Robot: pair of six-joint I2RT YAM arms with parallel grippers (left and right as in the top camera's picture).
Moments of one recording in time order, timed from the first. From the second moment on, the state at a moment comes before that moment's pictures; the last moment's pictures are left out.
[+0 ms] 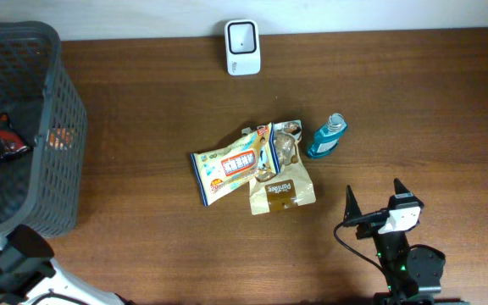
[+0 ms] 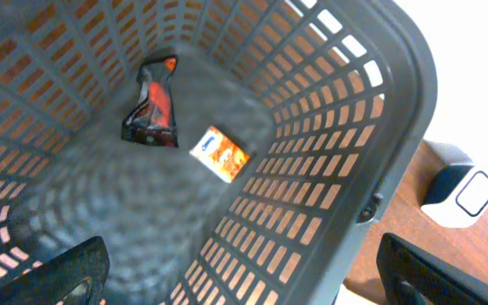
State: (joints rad) left arm 0.75 2.01 2.67 -1.67 0.35 -0.09; right arm -0.01 0.01 0.01 -0.07 -0.13 -0.01
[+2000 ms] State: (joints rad) left arm 0.55 2.36 2.31 -1.34 0.10 -0.52; right arm -0.01 0.01 0.01 -0.07 -0.13 -0.01
